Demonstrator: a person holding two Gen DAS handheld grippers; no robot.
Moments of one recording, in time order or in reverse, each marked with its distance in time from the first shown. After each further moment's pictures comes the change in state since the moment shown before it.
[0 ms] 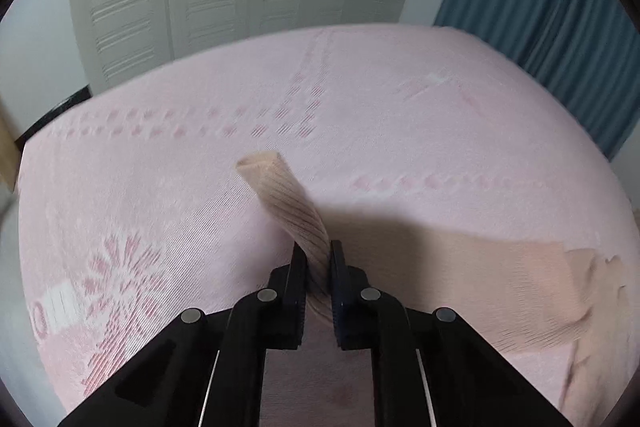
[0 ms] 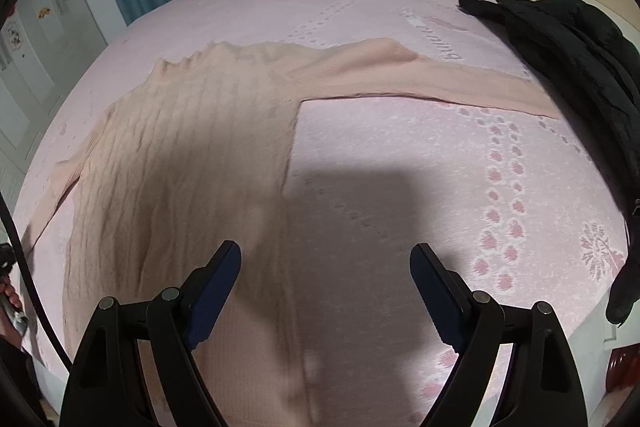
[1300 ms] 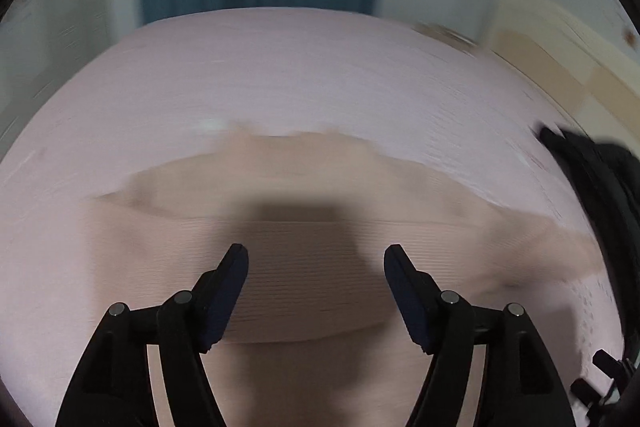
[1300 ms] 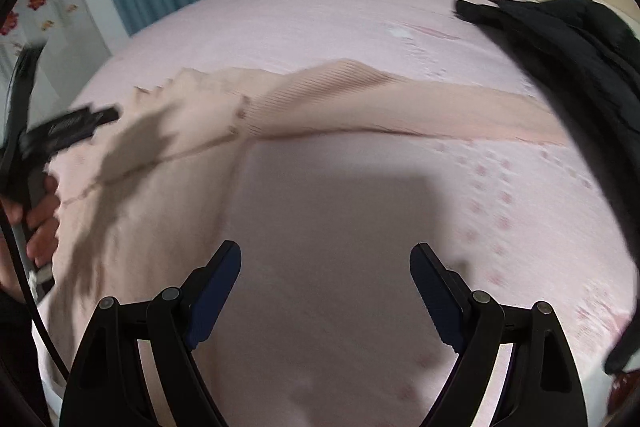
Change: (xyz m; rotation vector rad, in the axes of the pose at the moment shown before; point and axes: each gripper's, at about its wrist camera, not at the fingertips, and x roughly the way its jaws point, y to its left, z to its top) left arm -0.116 -0.393 -0.141 0.694 0.067 -0.513; right arm 0.047 -0.041 0.054 -0.033 -0.045 0.100
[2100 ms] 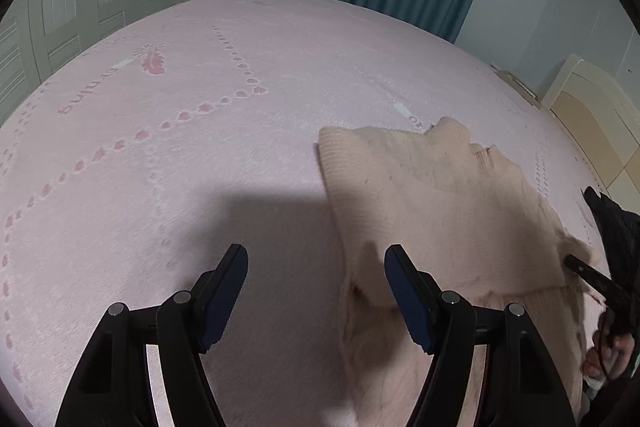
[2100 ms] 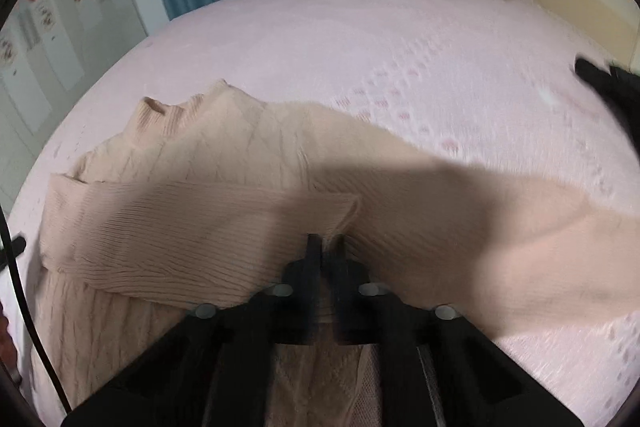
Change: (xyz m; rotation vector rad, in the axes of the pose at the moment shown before) left arm -0.005 0.200 -0.052 -0.229 0.001 0.049; right arm 0.126 0.080 0.097 -0.143 -0.063 0.078
